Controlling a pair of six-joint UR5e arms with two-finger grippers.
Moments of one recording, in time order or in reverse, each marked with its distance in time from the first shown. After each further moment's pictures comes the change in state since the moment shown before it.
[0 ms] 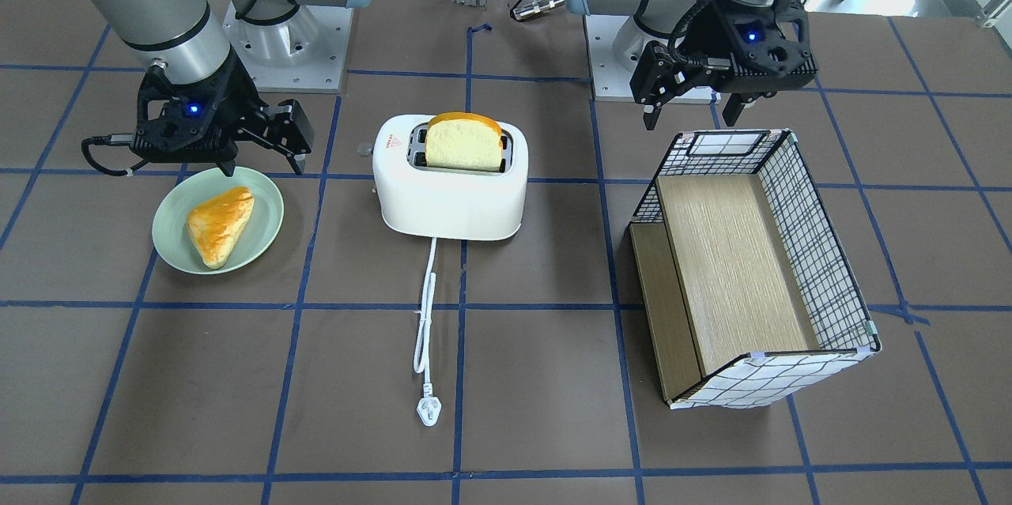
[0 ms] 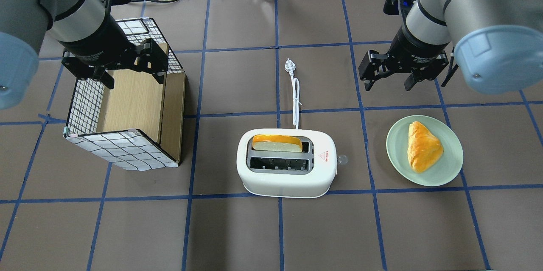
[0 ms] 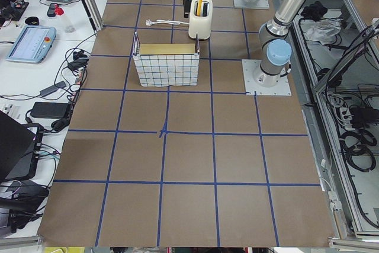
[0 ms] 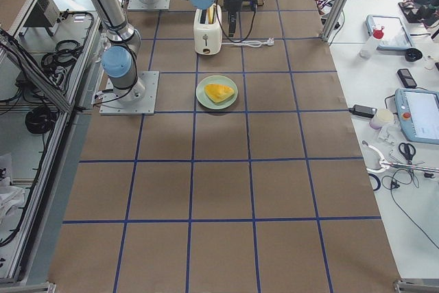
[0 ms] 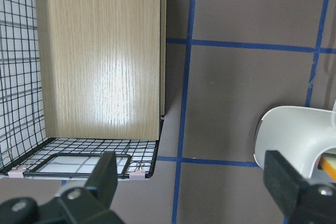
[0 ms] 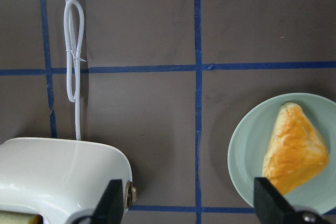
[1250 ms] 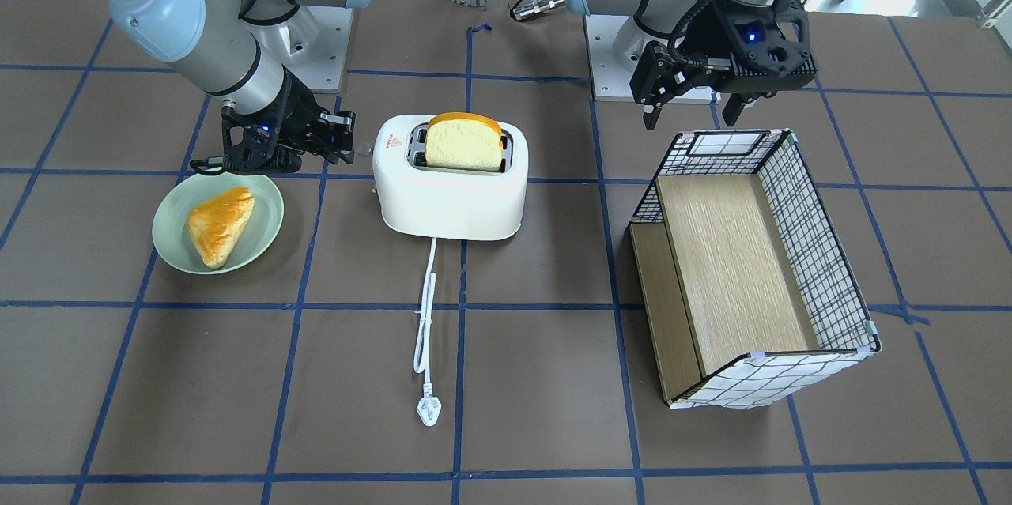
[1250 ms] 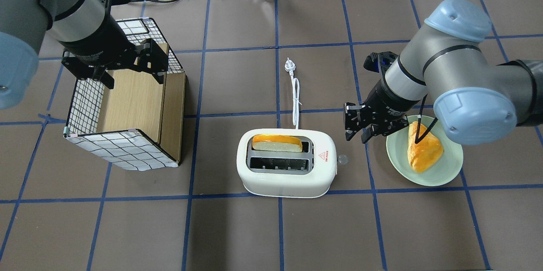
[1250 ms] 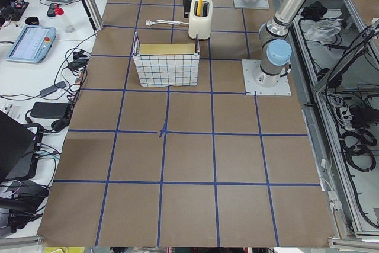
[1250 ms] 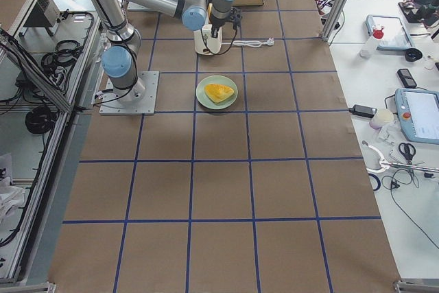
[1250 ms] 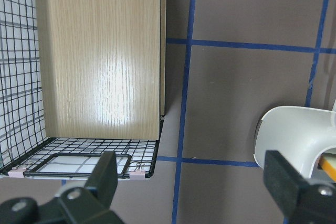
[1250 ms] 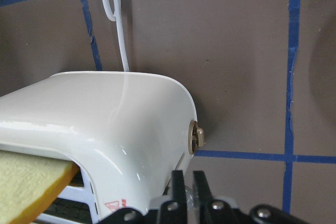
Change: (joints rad) left arm 0.000 0.000 0.000 0.000 0.000 0.000; right arm -0.008 -0.008 0.192 0.045 0.242 0.038
